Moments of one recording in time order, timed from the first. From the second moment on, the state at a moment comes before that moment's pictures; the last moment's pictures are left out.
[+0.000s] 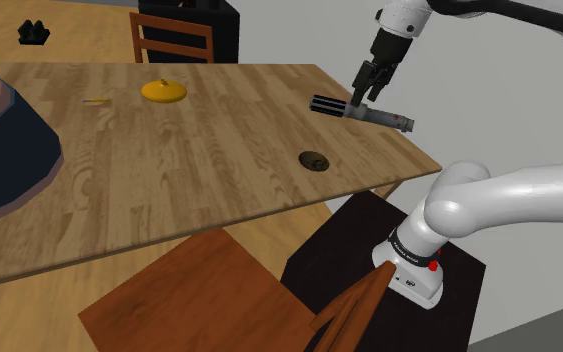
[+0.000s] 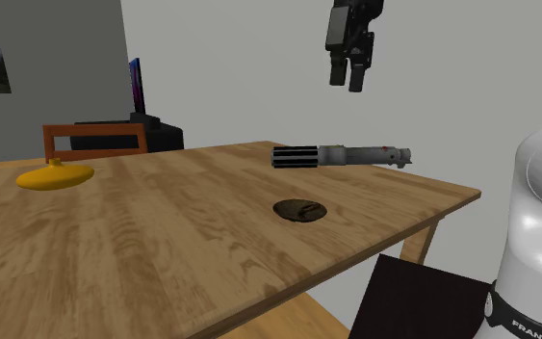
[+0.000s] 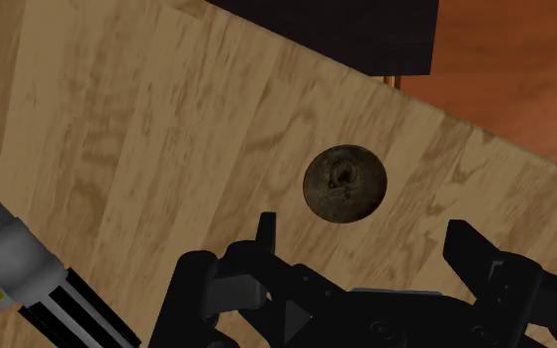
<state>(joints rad) 0.00 -0.84 -0.03 -2.38 0.06 1.59 0.03</state>
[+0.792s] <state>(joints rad) 0.11 -0.74 0.01 -2.65 0.01 1.91 -0.16</state>
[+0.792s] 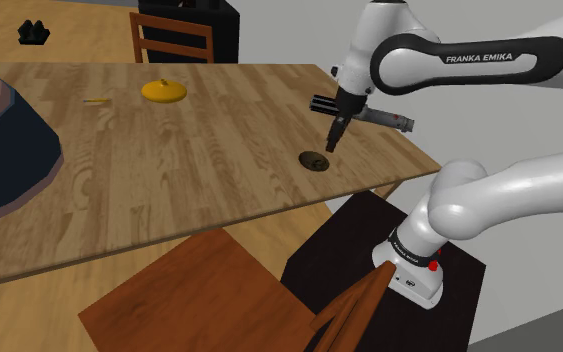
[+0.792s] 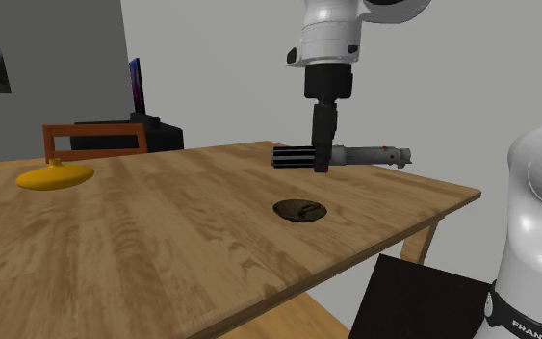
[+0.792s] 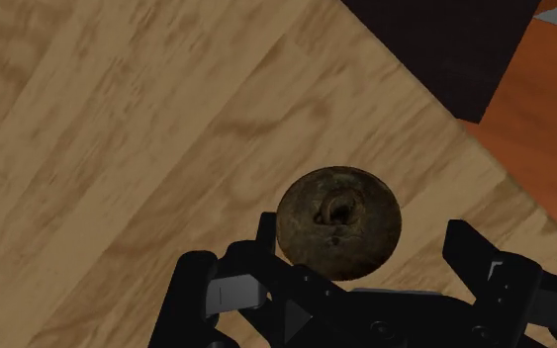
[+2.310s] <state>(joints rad) 0.13 -0.68 0.01 -2.76 0.00 2.08 -0.21</state>
